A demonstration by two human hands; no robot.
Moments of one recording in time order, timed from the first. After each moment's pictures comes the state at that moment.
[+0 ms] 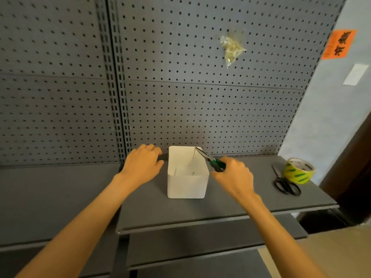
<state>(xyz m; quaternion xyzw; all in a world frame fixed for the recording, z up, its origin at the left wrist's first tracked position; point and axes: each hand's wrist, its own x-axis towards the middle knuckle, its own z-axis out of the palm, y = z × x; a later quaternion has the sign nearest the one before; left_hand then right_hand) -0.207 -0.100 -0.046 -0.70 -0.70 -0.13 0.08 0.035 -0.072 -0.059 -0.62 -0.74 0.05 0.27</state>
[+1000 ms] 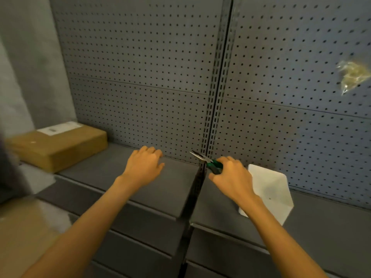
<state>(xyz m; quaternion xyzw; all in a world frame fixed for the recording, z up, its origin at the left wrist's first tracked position) -0.341 -0.243 -0.031 -0.51 -0.85 -0.07 0.12 -0.137 -0.113 -0.031 -0.38 -0.89 0.06 0.25</state>
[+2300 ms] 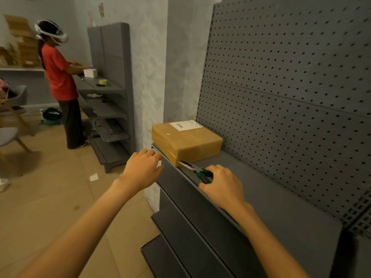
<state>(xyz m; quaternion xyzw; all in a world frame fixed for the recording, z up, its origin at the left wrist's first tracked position) -0.530 -0.493 -0.062 -0.25 -0.95 -0.05 0.15 -0.428 -0.292 -0.059 -0.09 -0.97 0.15 0.15</state>
